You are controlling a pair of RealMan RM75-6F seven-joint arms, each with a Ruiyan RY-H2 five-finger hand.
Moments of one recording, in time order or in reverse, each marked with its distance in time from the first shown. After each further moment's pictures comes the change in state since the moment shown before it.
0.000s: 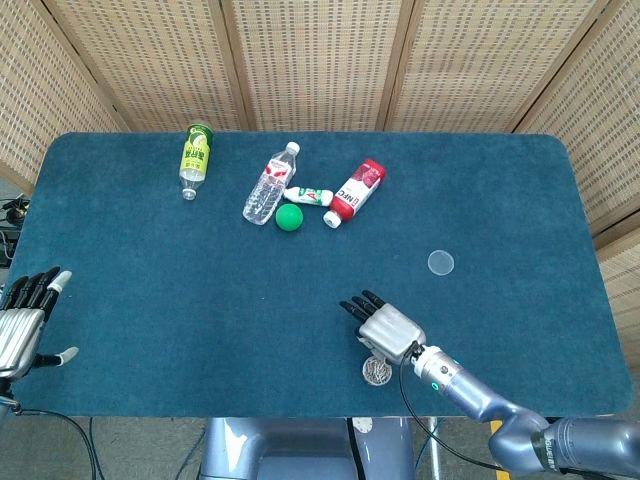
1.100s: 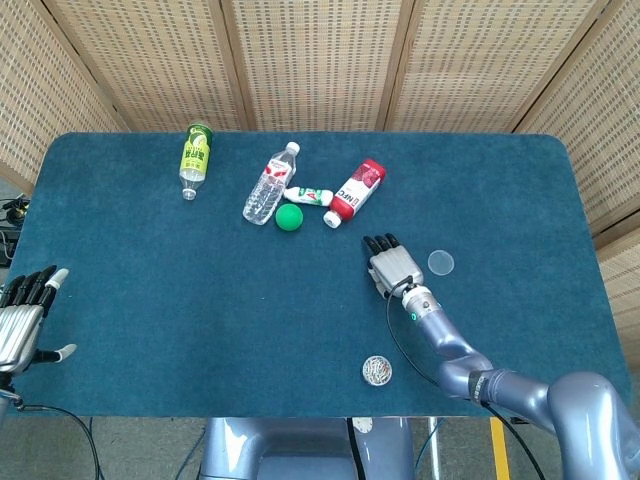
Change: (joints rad) left arm -0.014 -0.018 -0.015 0.022 -0.060 -0.028 0.018; right arm 0.105 -0.342 0.188 0.636 0.313 -0.131 0.053
